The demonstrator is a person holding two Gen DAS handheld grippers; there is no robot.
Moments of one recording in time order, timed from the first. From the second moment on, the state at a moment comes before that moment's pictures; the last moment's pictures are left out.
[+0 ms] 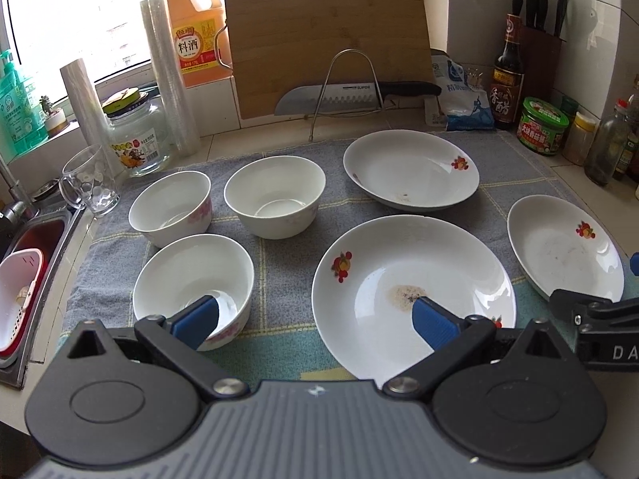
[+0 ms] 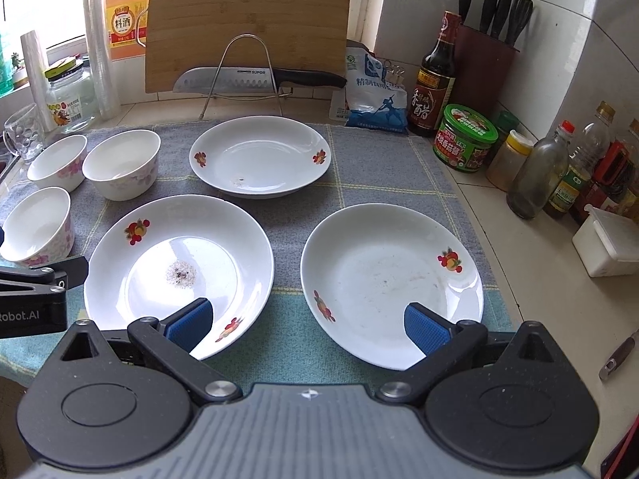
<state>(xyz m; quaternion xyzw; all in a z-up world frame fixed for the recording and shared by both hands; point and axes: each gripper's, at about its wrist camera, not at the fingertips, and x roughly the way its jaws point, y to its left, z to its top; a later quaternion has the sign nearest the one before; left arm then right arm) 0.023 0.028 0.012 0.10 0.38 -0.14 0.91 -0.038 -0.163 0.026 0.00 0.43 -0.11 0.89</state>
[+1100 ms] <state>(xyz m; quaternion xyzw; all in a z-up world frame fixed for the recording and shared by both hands) 0.062 -0.044 -0.002 0.07 0.40 -0.26 0.88 -0.050 -0.263 -0.065 0.02 0.46 -0.08 0.88</state>
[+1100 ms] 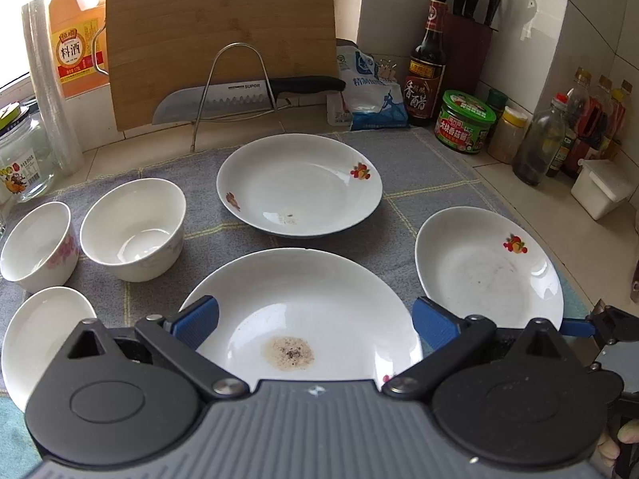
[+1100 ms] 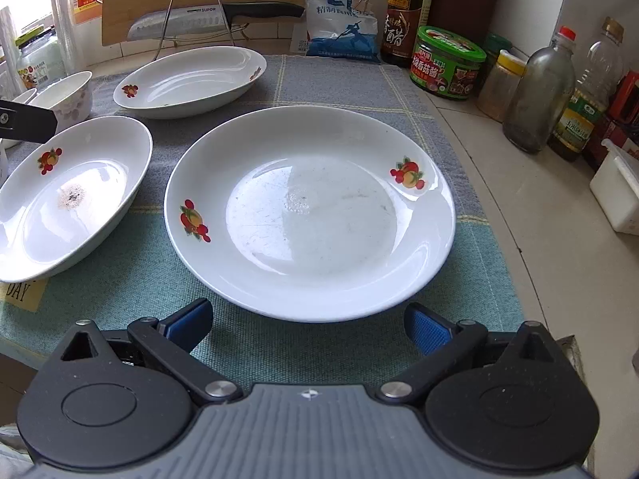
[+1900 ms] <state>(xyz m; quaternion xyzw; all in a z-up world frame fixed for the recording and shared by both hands) 0.099 -0.188 -0.012 0.20 0.42 -0.42 0.78 -0.069 -0.299 -0.079 -0.02 0.37 0.04 0.93</state>
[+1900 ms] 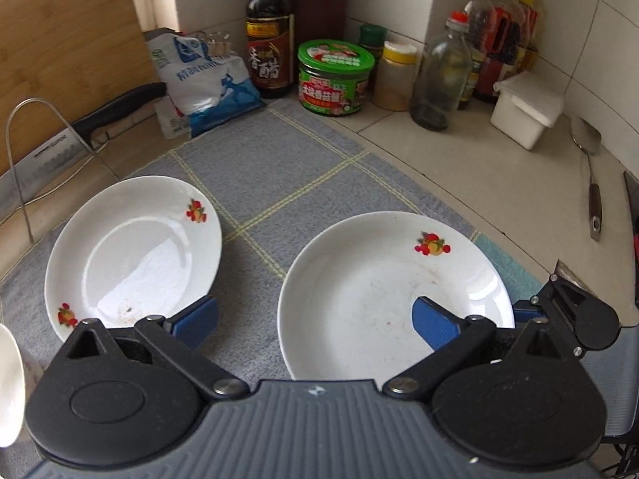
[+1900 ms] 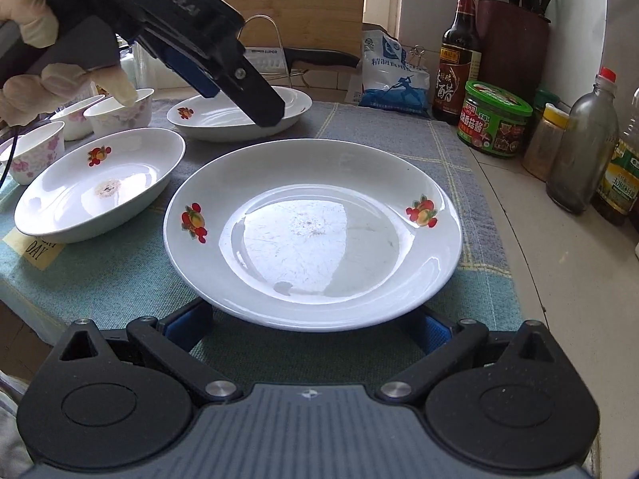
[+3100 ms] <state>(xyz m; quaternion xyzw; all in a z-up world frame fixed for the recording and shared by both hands) 0.156 -0.271 -0.057 0.30 0.53 -0.53 0.58 -0.070 -0.301 -0.081 -0.02 0.34 0.04 0.94</state>
